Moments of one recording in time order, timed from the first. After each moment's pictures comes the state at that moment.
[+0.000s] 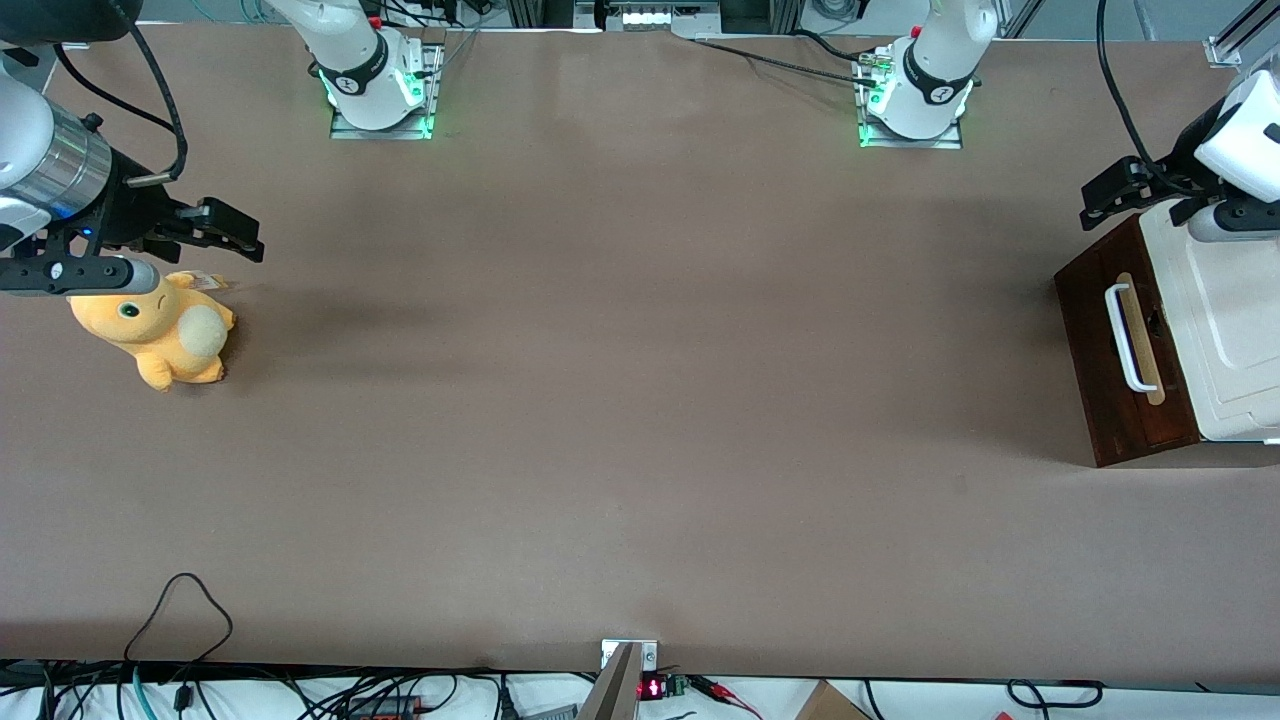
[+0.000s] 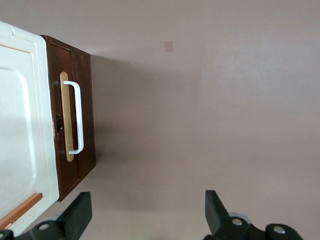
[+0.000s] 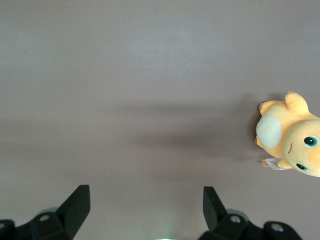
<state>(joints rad) 0.08 -0.10 -0.10 -1.70 0.02 1.56 -0.06</state>
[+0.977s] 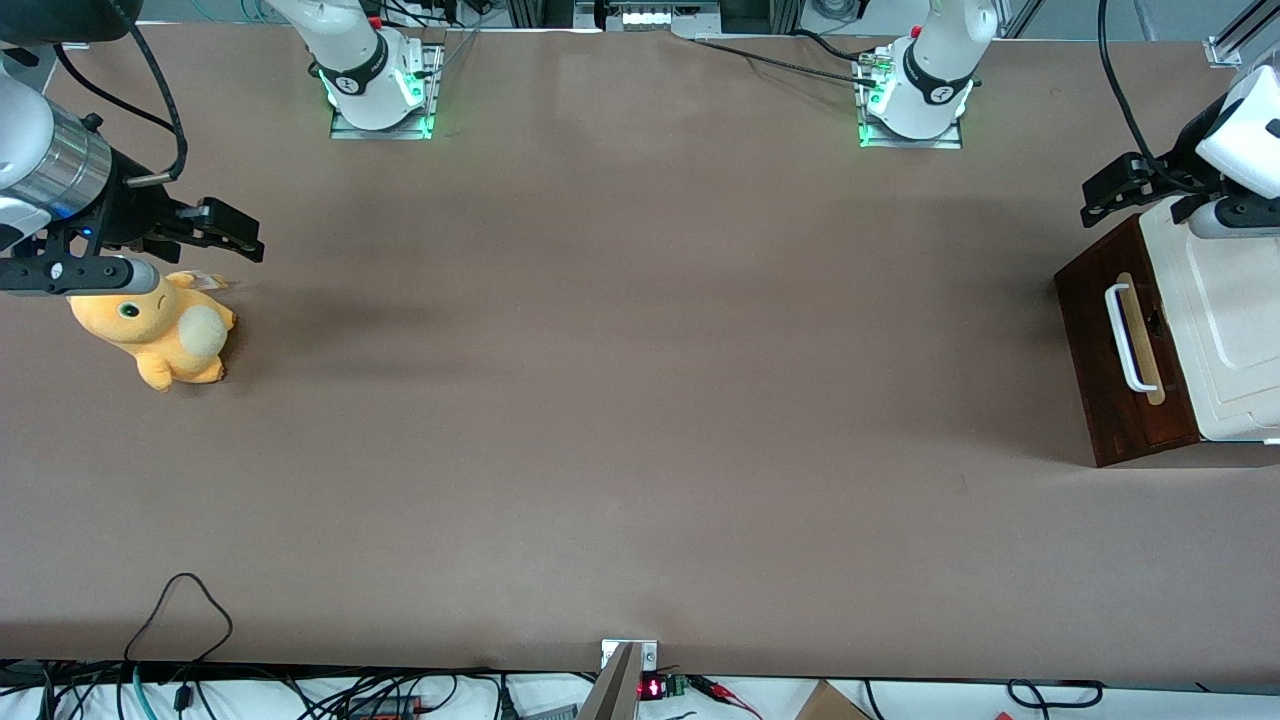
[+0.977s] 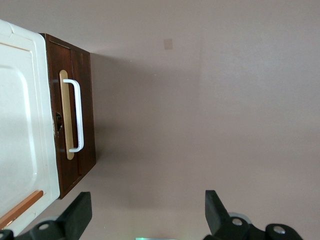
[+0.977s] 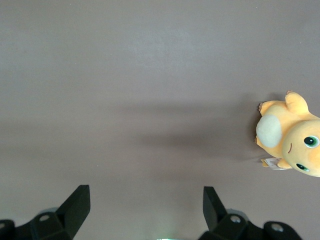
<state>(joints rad) 0.08 -0.10 -0.10 -1.69 0.02 1.54 -0.06</state>
